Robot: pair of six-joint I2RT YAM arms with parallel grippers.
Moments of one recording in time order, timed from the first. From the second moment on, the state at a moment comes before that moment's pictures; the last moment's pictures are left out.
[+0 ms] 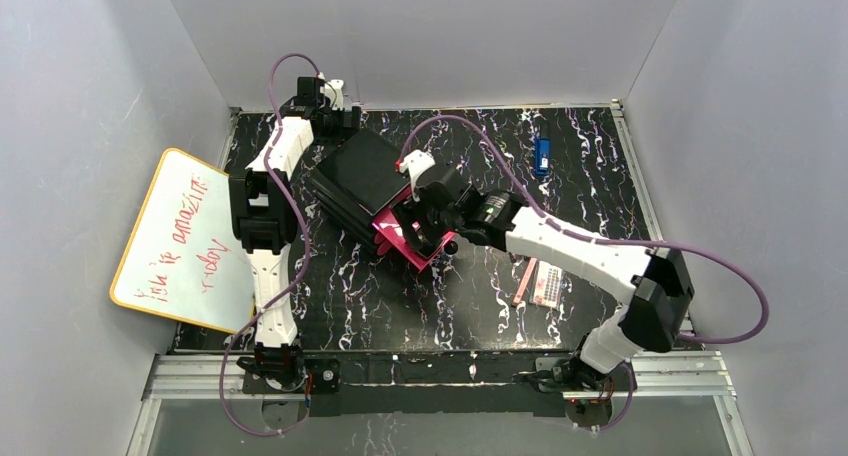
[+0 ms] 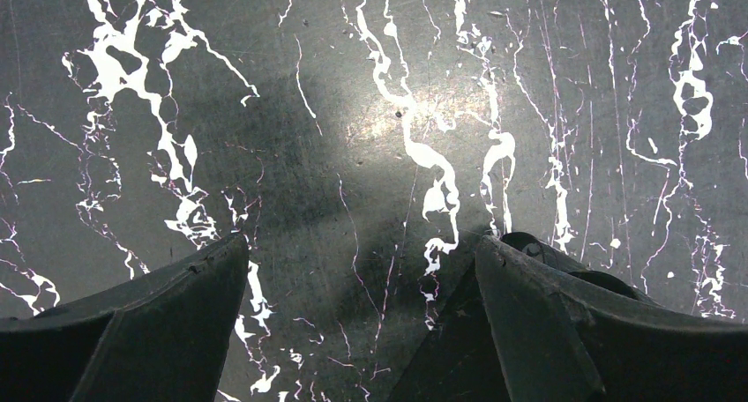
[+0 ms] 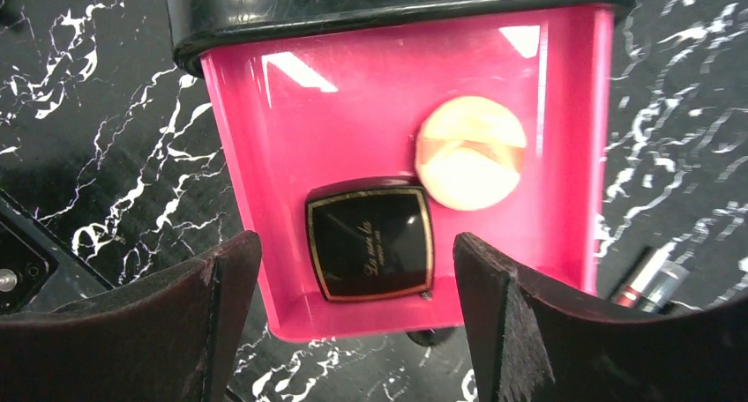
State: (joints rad) left arm -0.09 2.25 1.98 -0.59 0.18 0.04; right arm 1.01 1.55 1.35 -0.52 0.14 0.20
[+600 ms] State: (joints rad) left arm -0.10 2.27 1.99 -0.60 0.16 0.05; right arm 1.01 1.20 1.08 -0.75 0.05 0.12
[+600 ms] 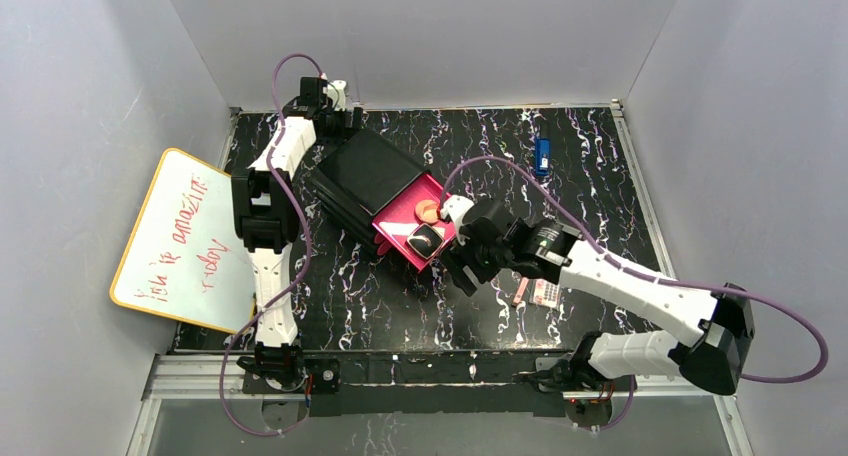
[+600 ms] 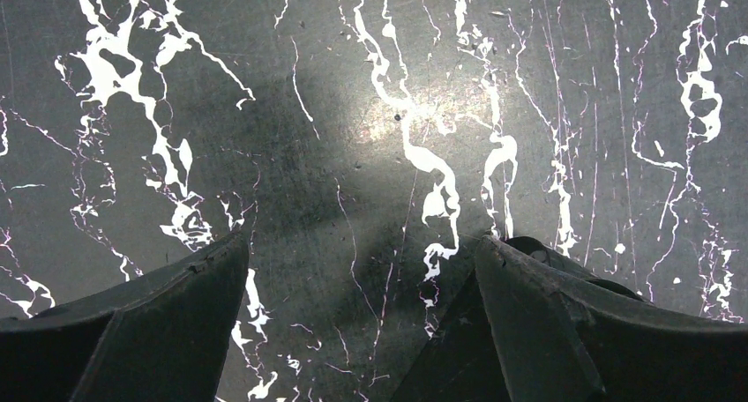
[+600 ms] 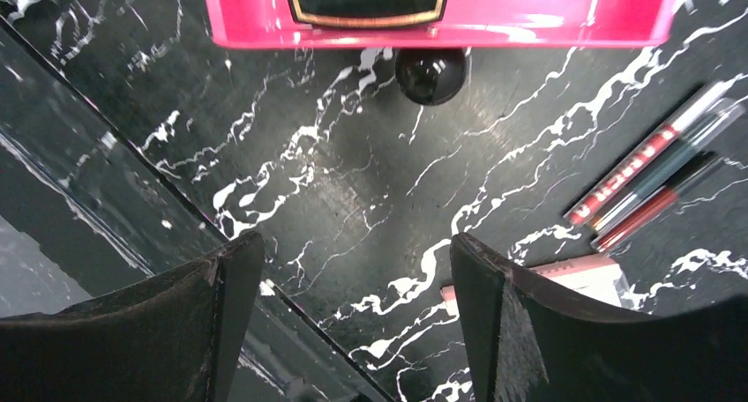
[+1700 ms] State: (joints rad) left arm -0.09 2.27 2.00 -0.57 0.11 0.07; right arm 1.00 1.56 1.16 -0.51 0.12 0.02
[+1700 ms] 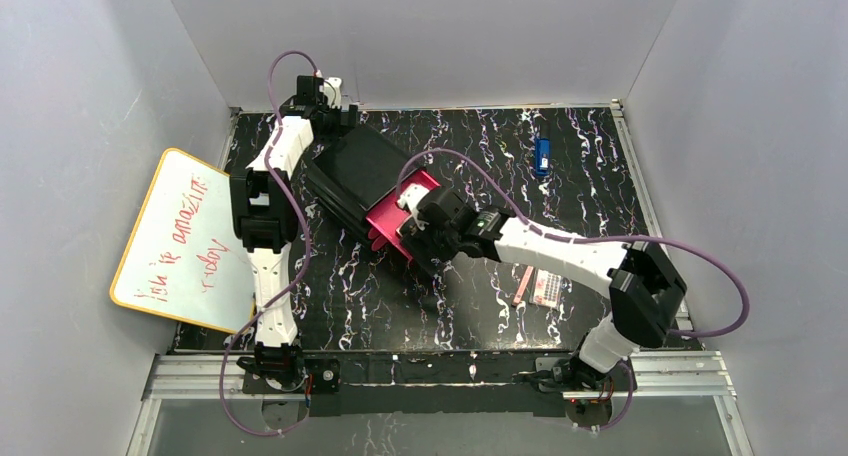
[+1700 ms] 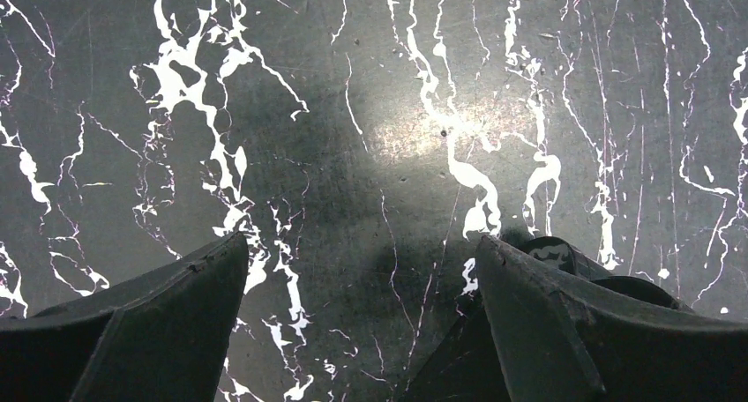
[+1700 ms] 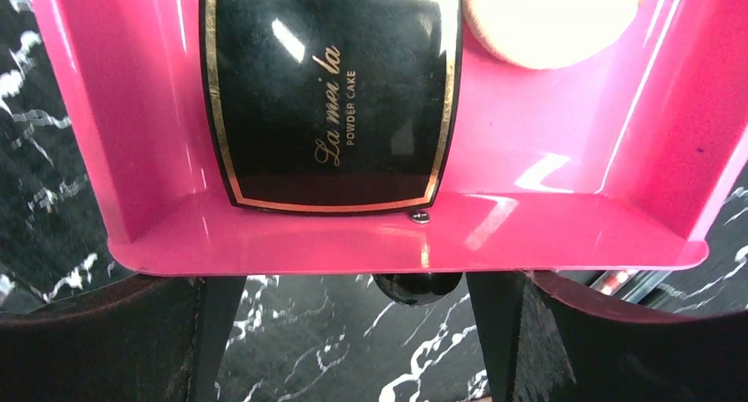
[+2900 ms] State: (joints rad) left arm -0.11 2.31 2.01 -0.61 0.13 0.07; right arm 0.99 1.68 1.33 -0.26 0.14 -0.08
